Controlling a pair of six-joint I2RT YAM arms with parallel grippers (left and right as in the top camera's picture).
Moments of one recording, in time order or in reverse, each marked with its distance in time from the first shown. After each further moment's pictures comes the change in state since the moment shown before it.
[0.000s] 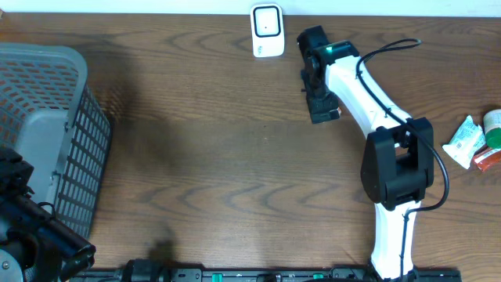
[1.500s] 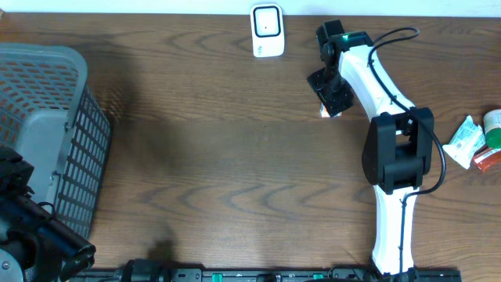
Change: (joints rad) left arm 0.000 0.000 0.000 0.000 0.000 0.000; right arm -0.095 0.137 0.162 -0.151 -0.095 -0.374
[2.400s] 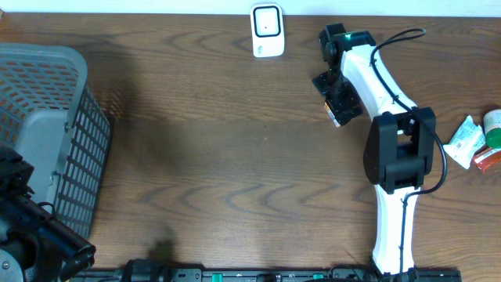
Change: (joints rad) left arm 0.000 0.000 0.000 0.000 0.000 0.000; right arm -0.016 0.000 0.000 -0.060 0.066 0.041
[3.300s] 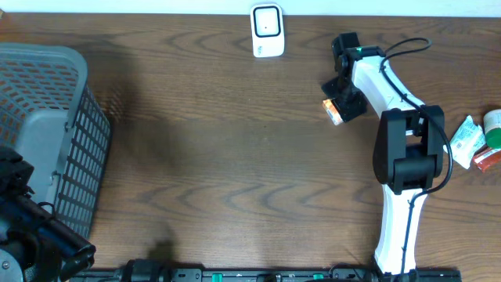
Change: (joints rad) left arm 0.000 0.000 0.000 0.000 0.000 0.000; right arm -0.060 -0.024 -0.196 0.272 -0.019 -0.145
